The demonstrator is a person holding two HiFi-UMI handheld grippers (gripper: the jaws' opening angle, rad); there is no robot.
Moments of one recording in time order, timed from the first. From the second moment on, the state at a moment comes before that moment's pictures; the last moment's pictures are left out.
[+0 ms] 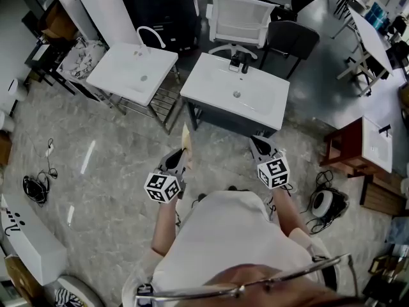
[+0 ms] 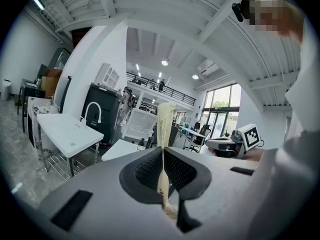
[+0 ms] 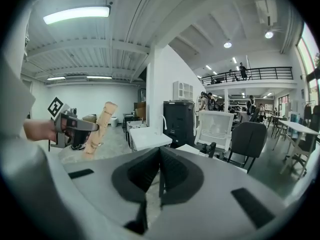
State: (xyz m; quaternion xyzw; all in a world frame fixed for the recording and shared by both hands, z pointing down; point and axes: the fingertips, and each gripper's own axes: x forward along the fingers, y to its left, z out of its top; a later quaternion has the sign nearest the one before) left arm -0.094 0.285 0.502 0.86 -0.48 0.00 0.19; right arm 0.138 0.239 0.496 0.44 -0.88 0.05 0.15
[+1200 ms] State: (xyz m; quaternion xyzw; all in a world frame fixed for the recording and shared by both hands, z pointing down) left arm -0.146 0.285 0.534 0.86 -0.46 0.01 0.23; right arm 0.091 0.247 0.532 0.47 -0.86 0.08 0.17
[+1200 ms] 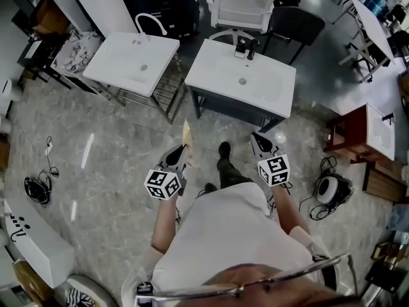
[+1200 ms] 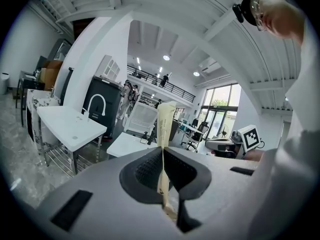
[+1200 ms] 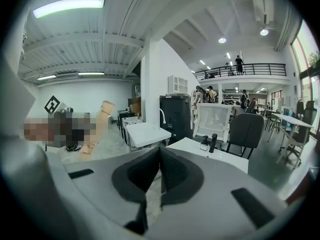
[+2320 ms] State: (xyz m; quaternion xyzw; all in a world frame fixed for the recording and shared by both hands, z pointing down) left arm -0.150 0.041 0.545 0.83 -0.50 0.02 0.25; right arm 0.080 -0.023 0.554 0.43 -0.88 0.11 0.18
